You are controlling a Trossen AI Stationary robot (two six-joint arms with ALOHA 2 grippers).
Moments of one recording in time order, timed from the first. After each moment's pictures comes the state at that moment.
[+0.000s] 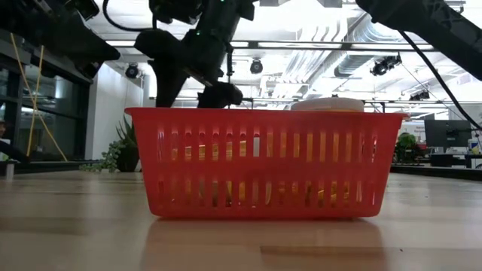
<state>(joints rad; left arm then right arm) -0.05 0.34 0.36 -0.34 -0.08 -0.21 0.00 2.44 2.34 -1.06 -0.01 0.58</state>
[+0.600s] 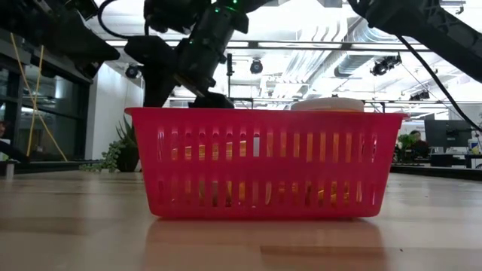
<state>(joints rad) -0.05 0.34 0.36 -0.34 -0.08 -0.21 0.00 2.48 2.34 -0.99 -0.09 0.58</state>
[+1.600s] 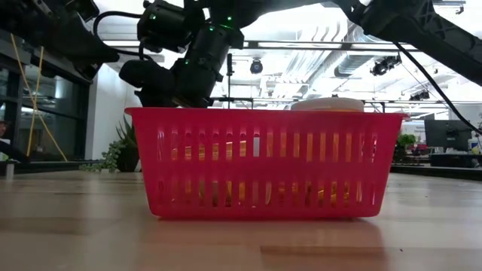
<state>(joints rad) -0.05 0.34 0.36 -0.35 -0.08 -0.21 0.00 2.54 2.34 -0.98 -0.10 0.58</state>
